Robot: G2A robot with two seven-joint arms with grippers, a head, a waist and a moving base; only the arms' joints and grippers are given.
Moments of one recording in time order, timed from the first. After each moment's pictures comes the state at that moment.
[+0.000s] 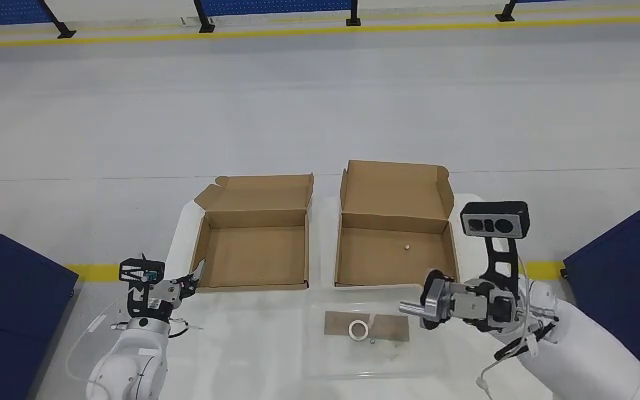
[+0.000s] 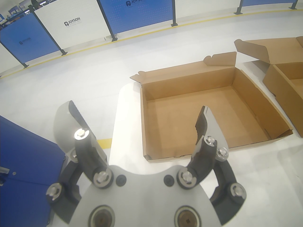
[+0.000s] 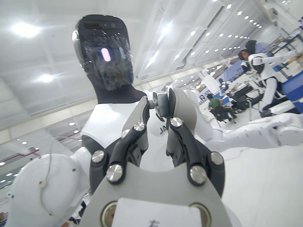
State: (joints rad) left arm 1.73 -1.15 -1.60 -1.80 1.33 0.00 0.00; right arm -1.18 -0.65 0.99 -2.05 1.26 -0.83 0.99
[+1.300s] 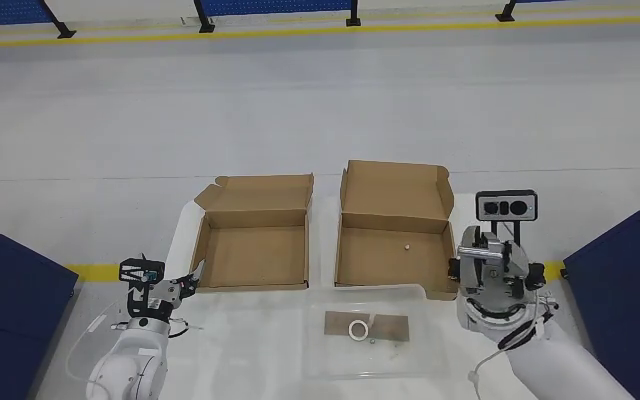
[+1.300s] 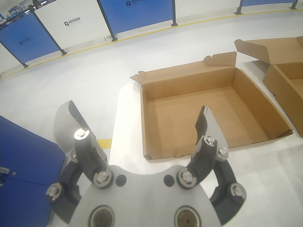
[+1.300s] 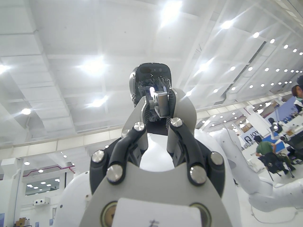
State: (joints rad) left arm 1.73 -1.15 -1.60 -1.80 1.33 0.00 0.00; right arm -1.27 -0.80 1.08 -2.03 1.47 -0.78 1.03
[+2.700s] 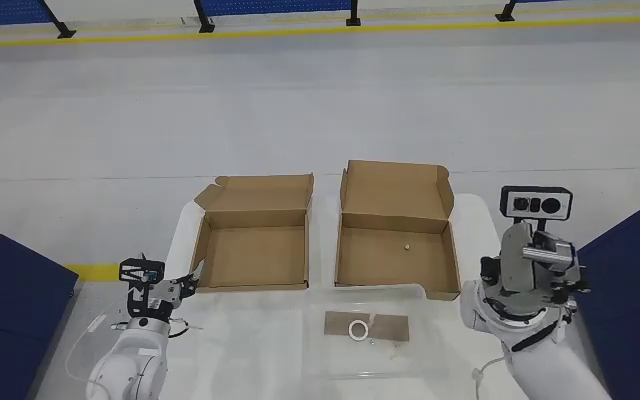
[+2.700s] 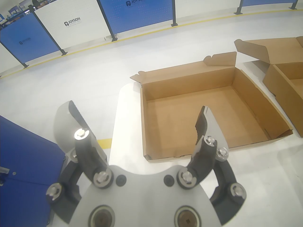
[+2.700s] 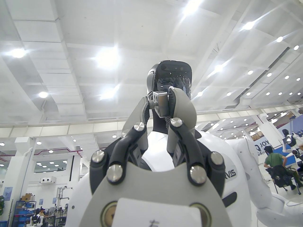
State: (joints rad) left arm 1.73 -1.15 -1.60 -1.80 1.33 0.00 0.00; right arm -1.36 -0.95 1.24 -2.08 1.54 -0.69 1.10
